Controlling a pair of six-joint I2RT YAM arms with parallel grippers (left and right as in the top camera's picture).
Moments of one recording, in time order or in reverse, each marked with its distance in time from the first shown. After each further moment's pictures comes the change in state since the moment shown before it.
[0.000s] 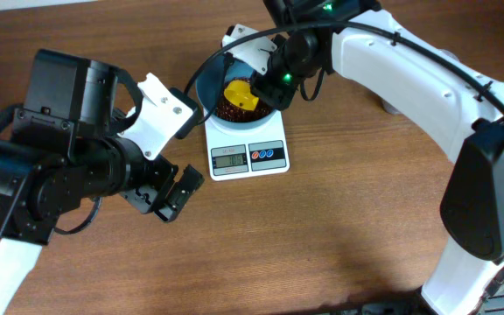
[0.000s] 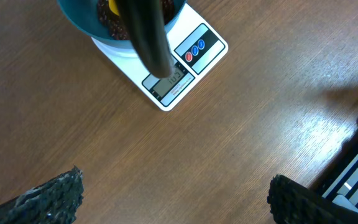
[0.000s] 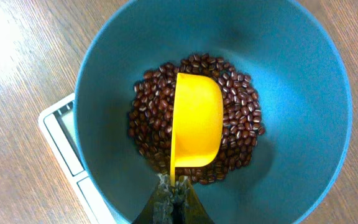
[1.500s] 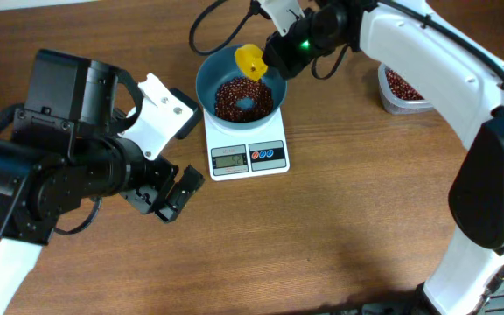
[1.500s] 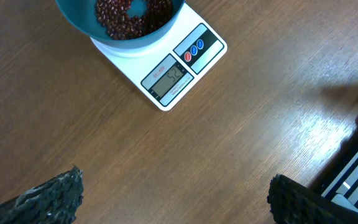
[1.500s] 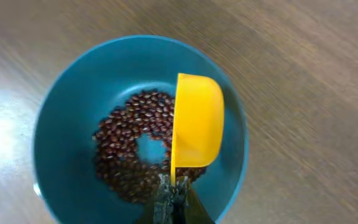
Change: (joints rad) left arm 0.000 0.000 0.000 0.000 0.003 0.000; right arm -0.107 0.010 0.038 0.100 -0.057 0.256
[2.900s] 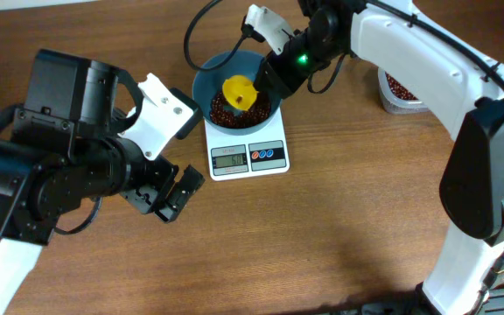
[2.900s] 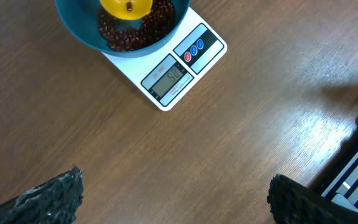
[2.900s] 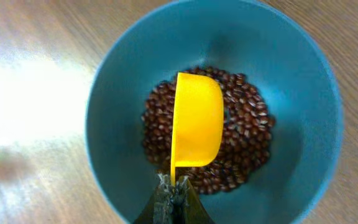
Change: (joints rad) left arm 0.000 0.000 0.000 0.000 0.000 0.000; right arm -0.004 0.039 0.005 -0.132 -0.224 -0.070
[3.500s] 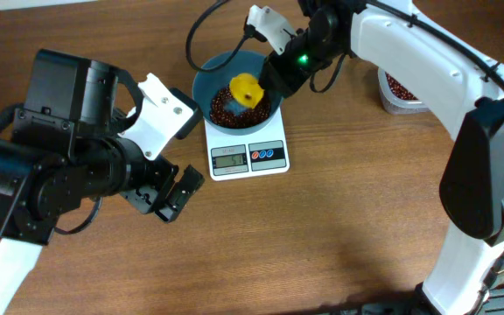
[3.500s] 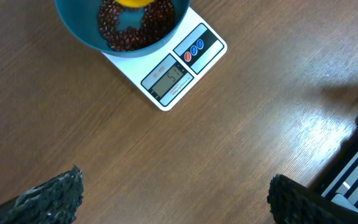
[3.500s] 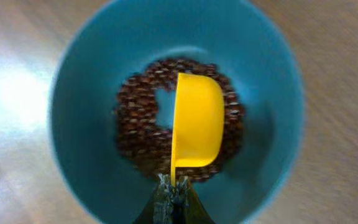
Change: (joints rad) left arm 0.000 0.000 0.000 0.000 0.000 0.000; right arm 0.002 0.000 0.000 0.016 0.127 0.002
